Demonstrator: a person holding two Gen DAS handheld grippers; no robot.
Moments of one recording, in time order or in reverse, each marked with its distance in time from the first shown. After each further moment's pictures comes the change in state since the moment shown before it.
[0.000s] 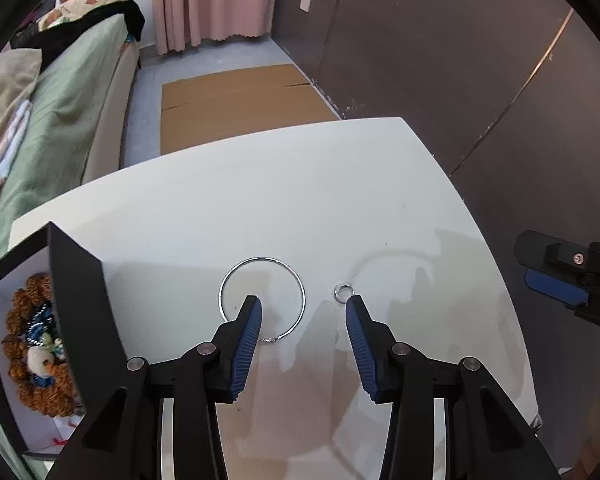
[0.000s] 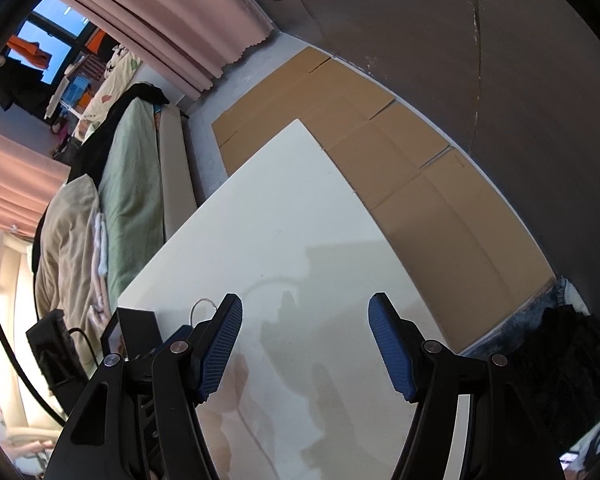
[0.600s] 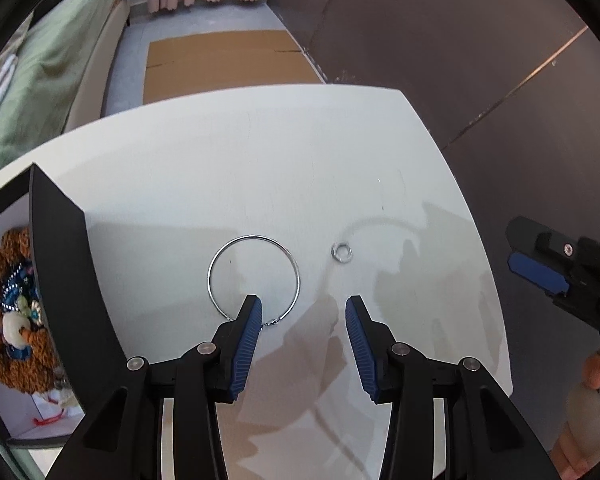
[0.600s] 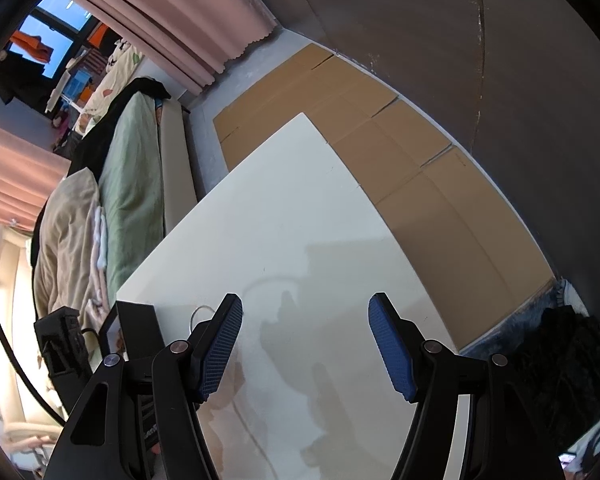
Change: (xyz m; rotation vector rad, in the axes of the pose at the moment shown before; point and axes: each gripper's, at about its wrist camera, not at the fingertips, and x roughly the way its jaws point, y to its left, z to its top) left arm 0.003 0.014 -0.007 -0.063 0.137 -0.108; right arm 0.003 0.006 -0.002 -0.019 0.012 -0.005
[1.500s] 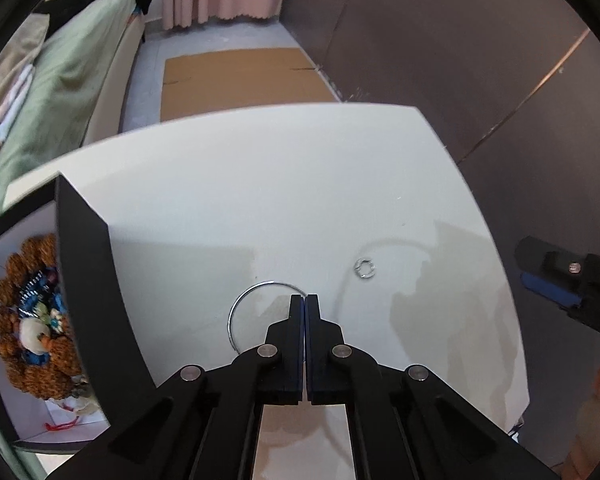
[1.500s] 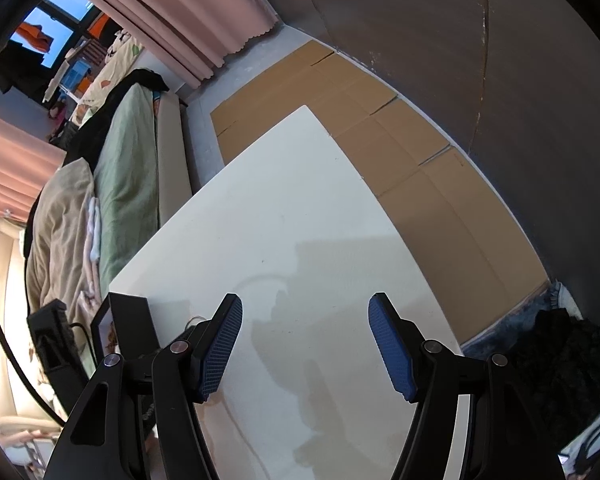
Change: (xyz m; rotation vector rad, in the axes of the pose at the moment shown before) left arm -0.009 0.004 0.000 0.019 -0.085 0.060; right arm 0.005 0.006 -0.004 -0.025 0.010 -0.027
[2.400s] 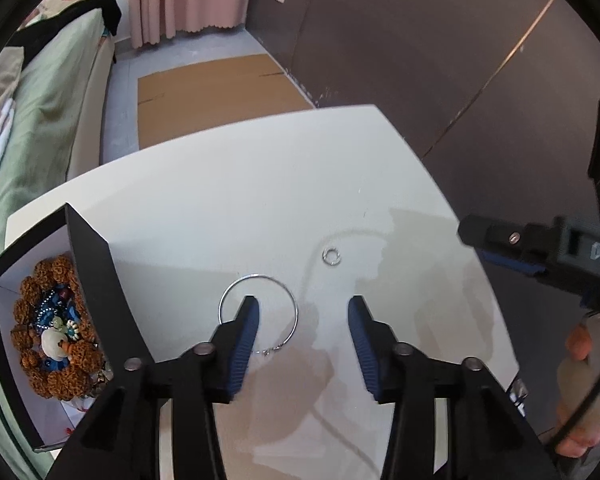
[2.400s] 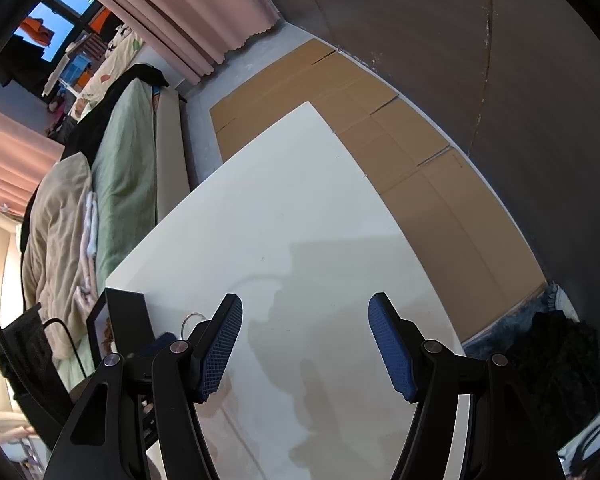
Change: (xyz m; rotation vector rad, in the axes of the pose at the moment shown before) left arm -0.021 -0.007 -0.004 0.082 -0.007 -0.053; right arm 0.002 0.004 -0.002 -0.015 0.005 -0.015
